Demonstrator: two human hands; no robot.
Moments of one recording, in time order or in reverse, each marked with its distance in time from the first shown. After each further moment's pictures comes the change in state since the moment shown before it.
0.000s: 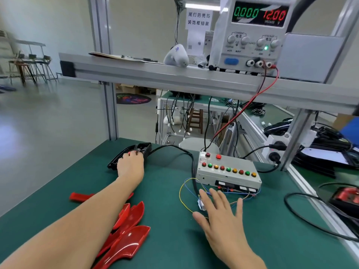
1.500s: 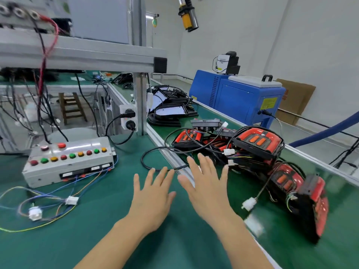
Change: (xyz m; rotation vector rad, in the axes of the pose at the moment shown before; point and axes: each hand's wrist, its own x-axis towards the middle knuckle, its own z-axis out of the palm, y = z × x) left_hand -0.242 0.326 -0.049 -0.314 -0.194 1.001; right_hand -0.146 0.216 -0.064 -0.036 0.242 0.640
